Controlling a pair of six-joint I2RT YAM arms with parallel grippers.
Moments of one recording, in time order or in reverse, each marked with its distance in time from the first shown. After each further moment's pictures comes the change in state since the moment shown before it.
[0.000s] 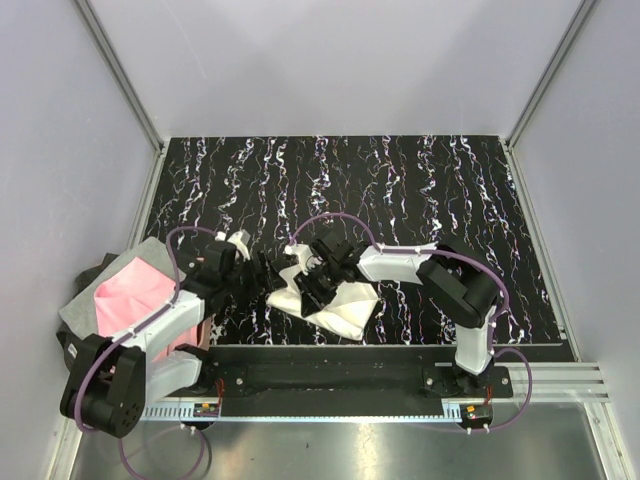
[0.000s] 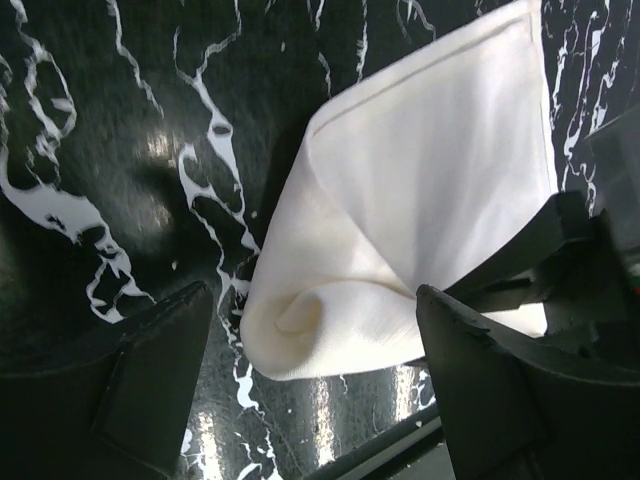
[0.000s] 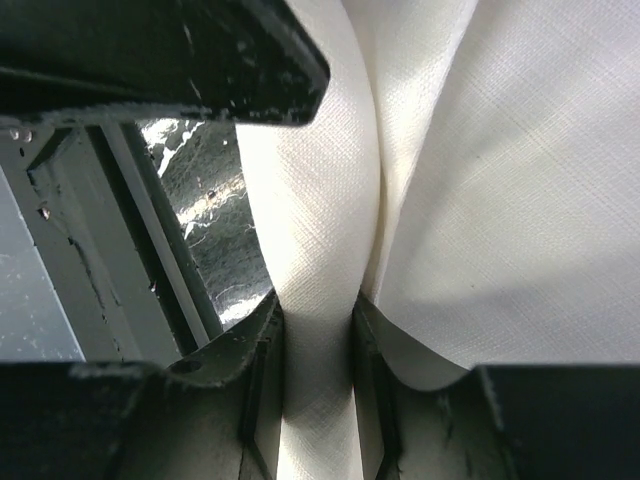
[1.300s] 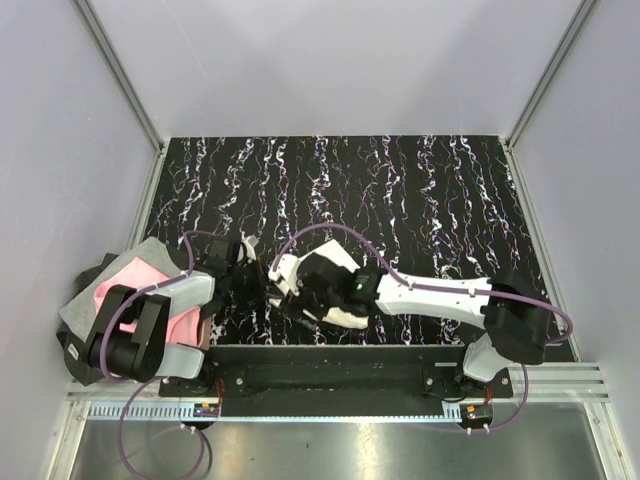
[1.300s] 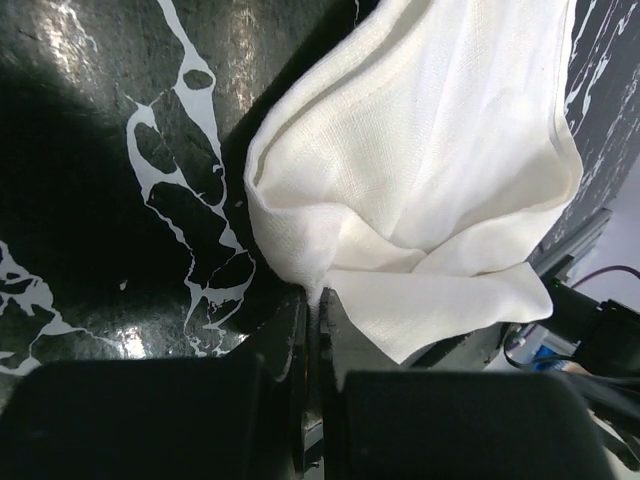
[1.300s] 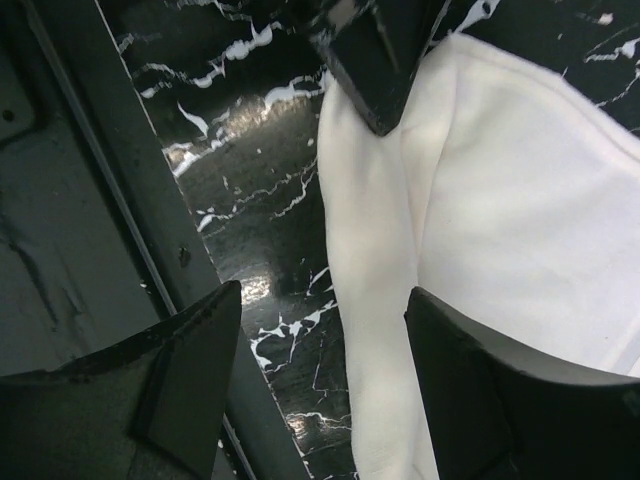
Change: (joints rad) left arm 0.058 0.278 0.032 0.050 0.250 -0.057; right arm 0.260 -0.332 -0.028 -0.081 0.538 -0.100
